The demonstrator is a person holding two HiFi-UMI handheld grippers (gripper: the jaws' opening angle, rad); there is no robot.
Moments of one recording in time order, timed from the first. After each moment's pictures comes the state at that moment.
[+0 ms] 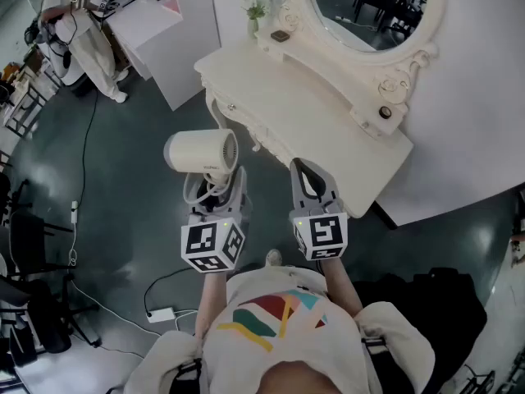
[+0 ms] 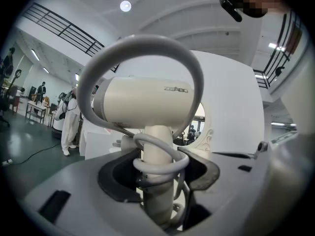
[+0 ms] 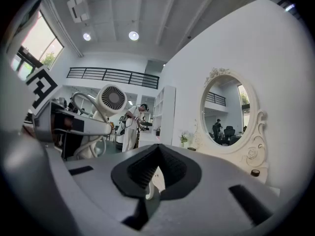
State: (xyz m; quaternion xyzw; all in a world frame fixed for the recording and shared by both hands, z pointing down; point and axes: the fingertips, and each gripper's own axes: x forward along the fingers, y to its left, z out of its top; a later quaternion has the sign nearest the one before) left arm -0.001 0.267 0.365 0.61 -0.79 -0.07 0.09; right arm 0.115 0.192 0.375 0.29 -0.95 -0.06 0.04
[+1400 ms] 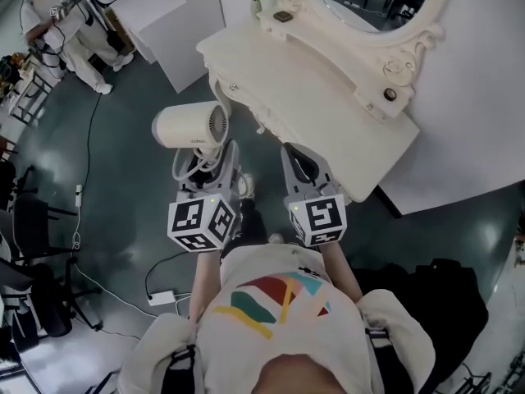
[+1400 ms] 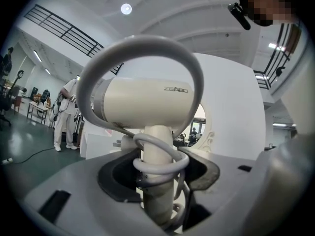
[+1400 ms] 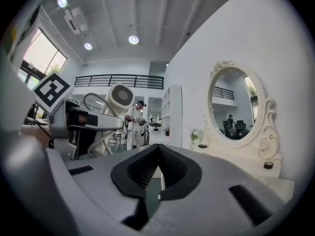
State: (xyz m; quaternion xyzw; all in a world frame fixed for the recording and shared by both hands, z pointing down) left arm 0.001 0.265 0.359 0.60 -0.79 -0.08 0.07; right arm 0.113 0.203 0.390 0.24 -0.97 -0.03 0.03
